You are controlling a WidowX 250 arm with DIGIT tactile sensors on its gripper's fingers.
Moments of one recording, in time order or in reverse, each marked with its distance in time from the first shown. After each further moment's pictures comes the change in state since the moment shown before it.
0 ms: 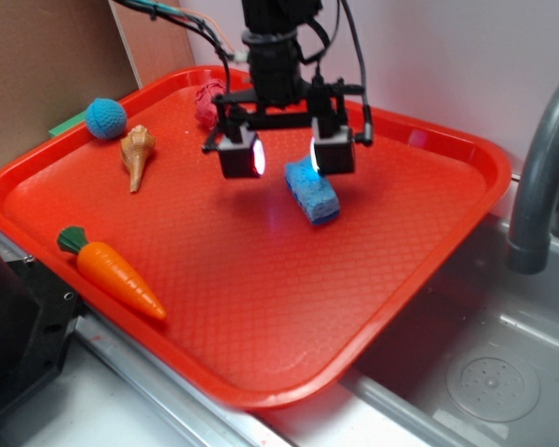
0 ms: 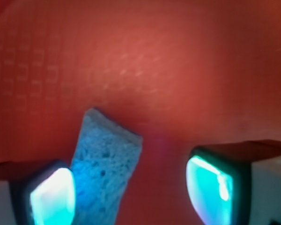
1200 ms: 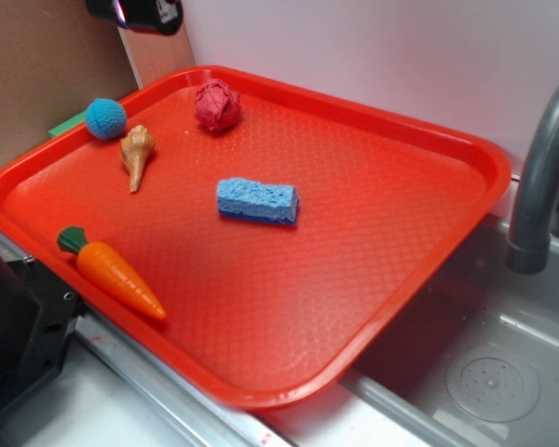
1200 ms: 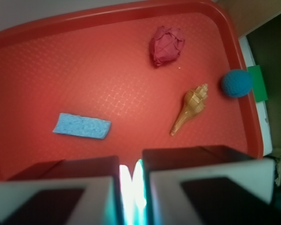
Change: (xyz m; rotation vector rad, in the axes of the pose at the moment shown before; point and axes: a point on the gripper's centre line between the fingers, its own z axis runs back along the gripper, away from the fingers) arm -0.031 0.078 0.141 0.066 -0.153 -0.492
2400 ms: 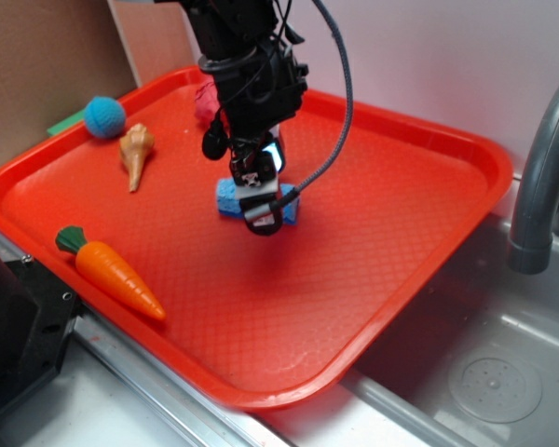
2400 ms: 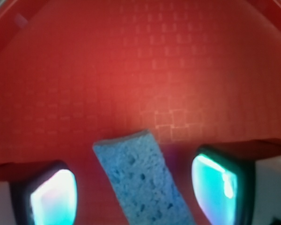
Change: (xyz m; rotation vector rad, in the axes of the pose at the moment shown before) arm 0.012 -0.065 -0.137 -0.181 -0.056 -0.930
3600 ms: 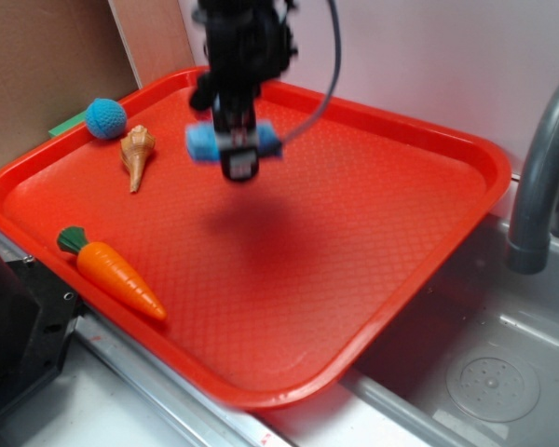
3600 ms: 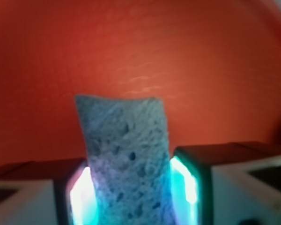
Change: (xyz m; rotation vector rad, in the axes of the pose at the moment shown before) arm -0.008 0.018 0.061 0.168 0.227 0.261
